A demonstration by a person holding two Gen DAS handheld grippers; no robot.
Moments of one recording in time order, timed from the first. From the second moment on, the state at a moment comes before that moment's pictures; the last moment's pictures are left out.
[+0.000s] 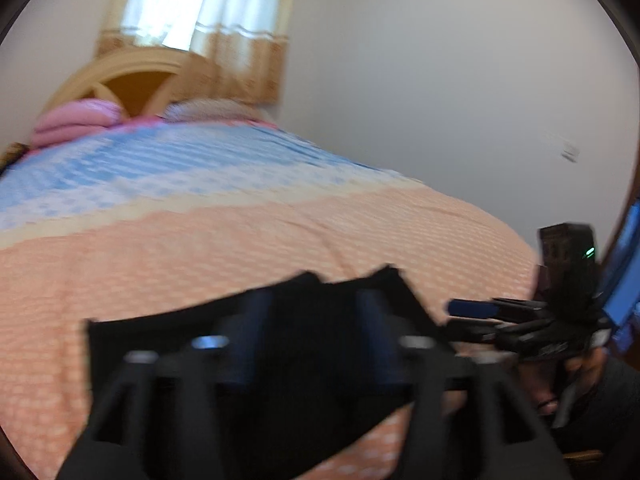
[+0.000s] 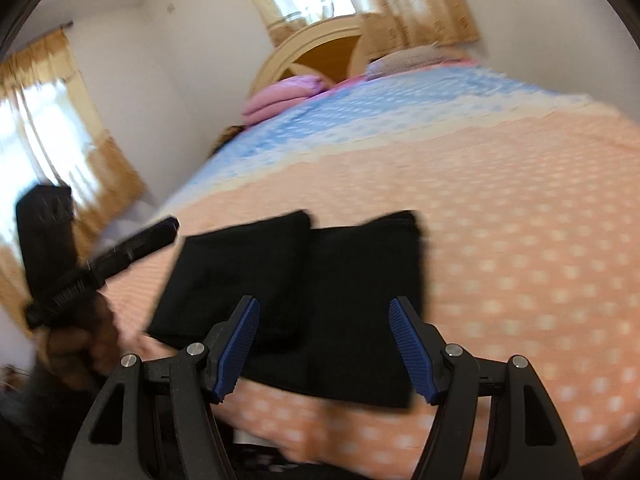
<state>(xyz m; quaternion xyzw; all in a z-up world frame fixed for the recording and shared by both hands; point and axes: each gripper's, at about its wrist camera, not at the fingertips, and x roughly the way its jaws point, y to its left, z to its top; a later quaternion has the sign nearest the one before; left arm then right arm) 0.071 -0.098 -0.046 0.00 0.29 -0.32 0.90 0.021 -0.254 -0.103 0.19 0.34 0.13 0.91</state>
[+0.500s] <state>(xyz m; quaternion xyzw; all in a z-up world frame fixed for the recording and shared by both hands) 0.091 -0.024 -0.099 -0.08 0.32 -0.22 0.92 0.077 -0.182 -0.112 0.18 0.41 0.13 0.88</state>
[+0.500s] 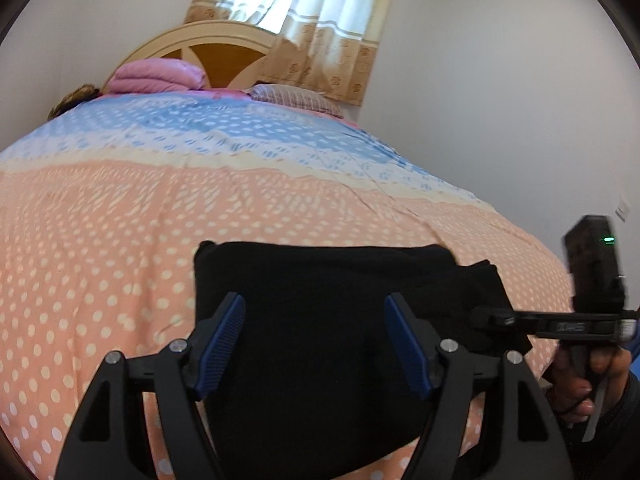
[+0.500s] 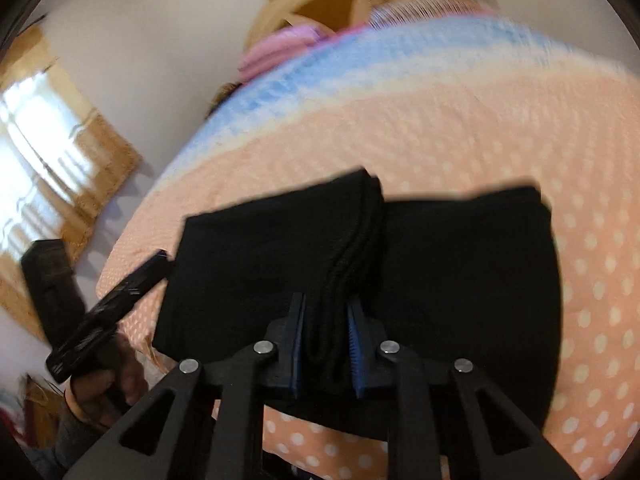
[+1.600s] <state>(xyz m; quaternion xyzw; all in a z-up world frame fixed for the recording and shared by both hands) 0.101 -0.053 -0.134 0.00 0.36 -0.19 0.91 0.028 -0.242 -0.106 0.15 0.38 0.11 0.91</state>
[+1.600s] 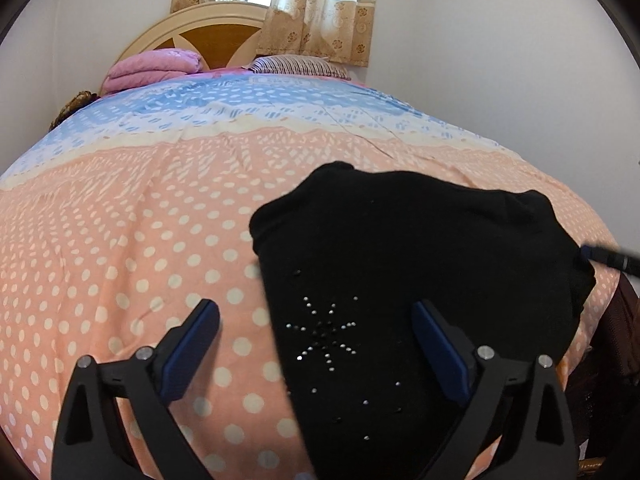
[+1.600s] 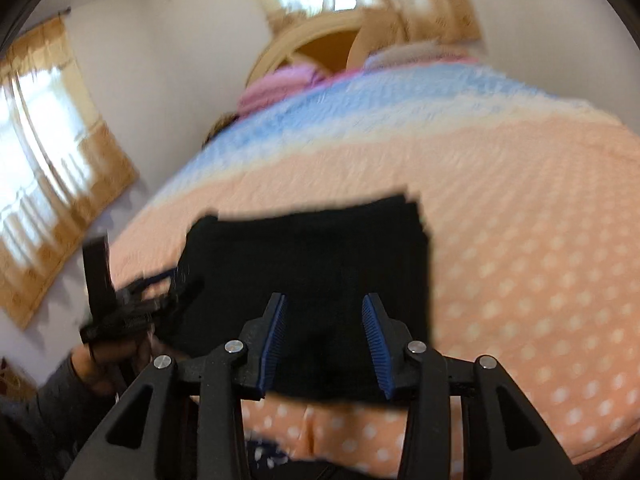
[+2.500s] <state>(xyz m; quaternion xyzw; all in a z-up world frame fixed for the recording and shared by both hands) 0.078 -0.029 -0.142 -0.01 0.36 -0.19 0.91 0.195 -0.083 -0.087 0.02 0.45 0.23 0.86</state>
